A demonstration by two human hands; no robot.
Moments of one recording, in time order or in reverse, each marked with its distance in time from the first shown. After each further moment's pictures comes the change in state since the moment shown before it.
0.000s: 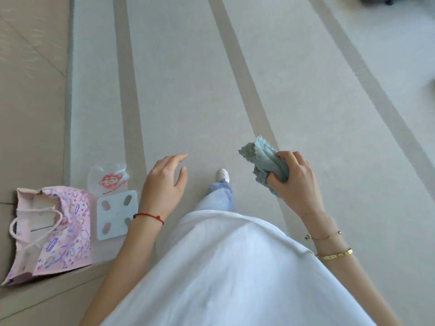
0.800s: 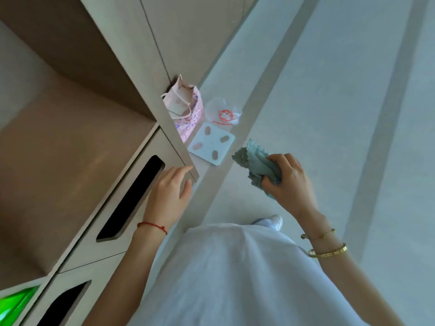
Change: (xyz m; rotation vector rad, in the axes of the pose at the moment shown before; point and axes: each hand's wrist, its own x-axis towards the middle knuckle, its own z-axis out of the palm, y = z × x) left_hand -0.433 -0.219 -0.157 0.007 0.357 -0.540; right_hand -0.244 -0.302 0.191 -0.045 -0.482 -0.635
